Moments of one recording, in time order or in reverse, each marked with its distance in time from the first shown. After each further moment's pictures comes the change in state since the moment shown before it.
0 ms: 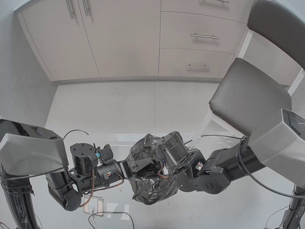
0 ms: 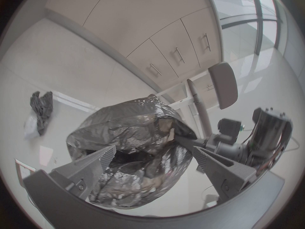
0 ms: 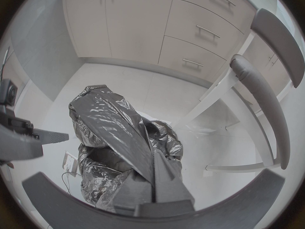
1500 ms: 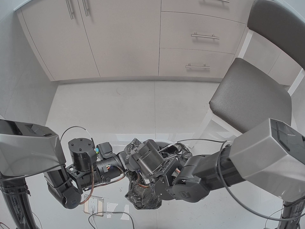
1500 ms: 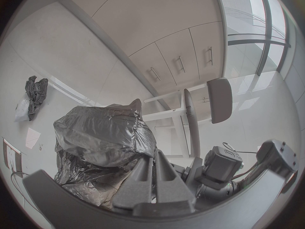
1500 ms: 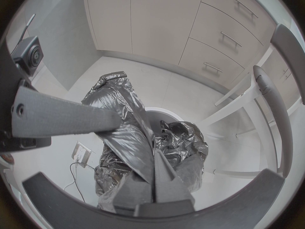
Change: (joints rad) left arm -0.007 -0.037 -0.032 -0.001 -0.017 -0.192; right arm 0.097 0.090 -0.179 0.137 0.038 -0.027
